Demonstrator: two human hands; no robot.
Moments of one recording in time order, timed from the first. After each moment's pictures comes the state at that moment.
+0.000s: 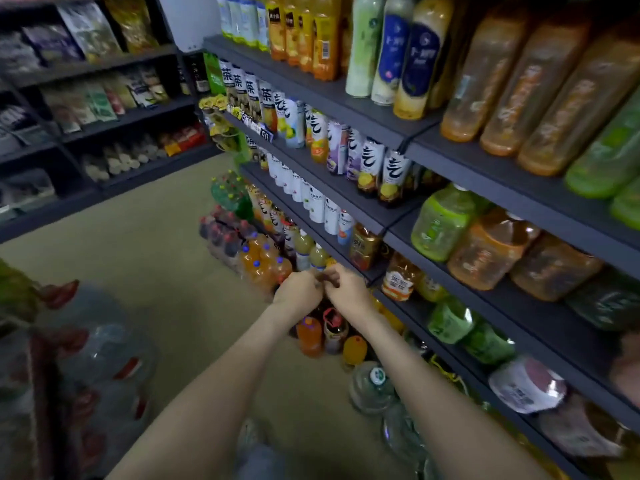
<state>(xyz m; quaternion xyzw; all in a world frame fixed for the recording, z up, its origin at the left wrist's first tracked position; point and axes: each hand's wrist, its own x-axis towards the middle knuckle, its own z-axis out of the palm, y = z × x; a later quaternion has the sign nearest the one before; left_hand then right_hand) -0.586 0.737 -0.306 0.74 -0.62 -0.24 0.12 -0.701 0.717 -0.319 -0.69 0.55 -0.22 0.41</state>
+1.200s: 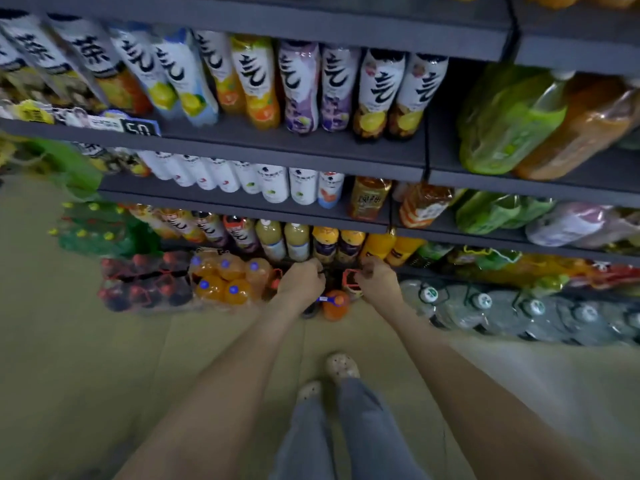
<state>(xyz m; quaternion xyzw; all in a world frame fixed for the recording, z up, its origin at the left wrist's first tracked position) -0.388 0.516 -0.420 0.50 -0.80 -0.32 -0.11 -0.521 0.602 -0.441 -0.30 0.85 -0.26 0.34</state>
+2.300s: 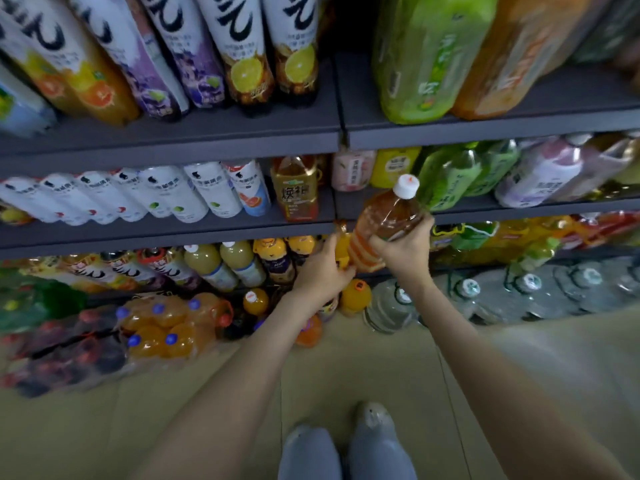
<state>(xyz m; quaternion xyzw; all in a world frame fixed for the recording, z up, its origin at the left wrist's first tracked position) -0.555 0.553 -0.523 0.38 -0.84 -0.40 0.00 -0.683 0.638 -0.527 -0.17 0.78 -0.58 0.16</state>
